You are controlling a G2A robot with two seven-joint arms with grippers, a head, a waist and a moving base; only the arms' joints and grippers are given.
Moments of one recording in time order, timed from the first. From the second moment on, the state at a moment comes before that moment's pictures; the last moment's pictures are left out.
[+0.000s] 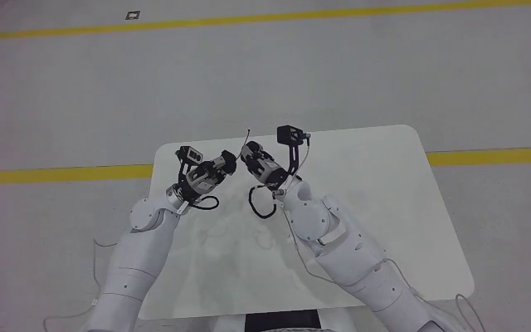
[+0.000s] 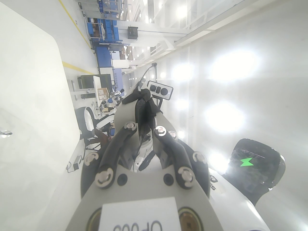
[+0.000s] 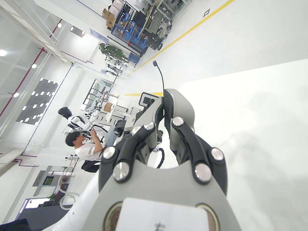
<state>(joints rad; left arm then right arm) 1.27 -1.21 -1.33 -1.26 -0.77 -0.34 -1.04 -1.24 -1.44 0.89 -1.68 -0.48 0.22 0.18</state>
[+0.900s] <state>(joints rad) 1.27 -1.21 -1.33 -1.26 -0.77 -0.34 -1.04 -1.29 -1.43 0.95 -1.73 -0.56 0.10 0.22</state>
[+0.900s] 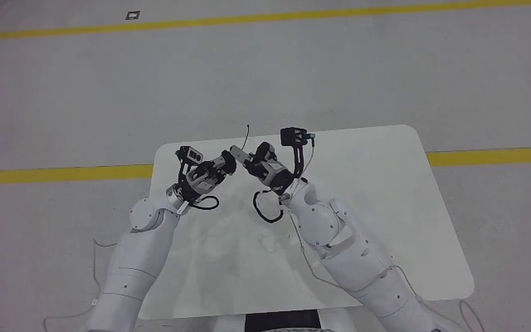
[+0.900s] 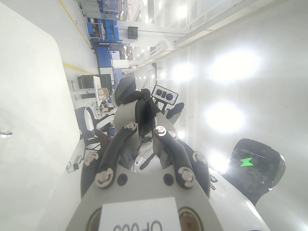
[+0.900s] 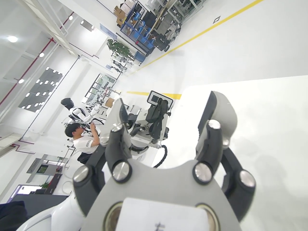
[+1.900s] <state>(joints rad) 1.30 -1.19 -1.39 -1.29 -0.96 -0.12 -1.12 -1.35 -1.41 0.97 -1.73 -0.92 0.01 0.08</state>
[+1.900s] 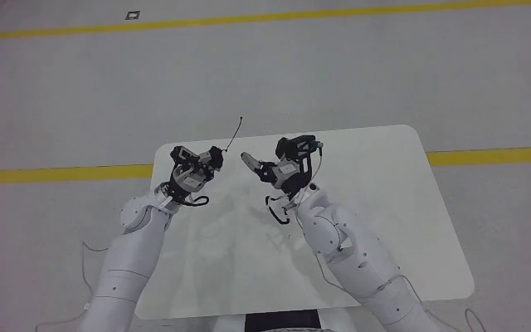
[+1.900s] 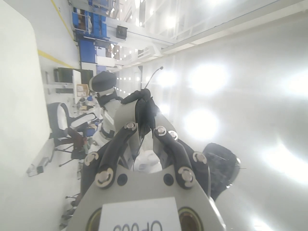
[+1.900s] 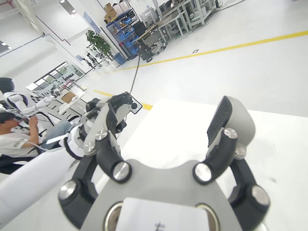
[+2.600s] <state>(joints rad) 1.30 -1.20 -1.36 -1.26 -1.08 -0.09 -1.18 -1.37 -1.41 0.96 -1.73 -0.93 -0.03 0.03</state>
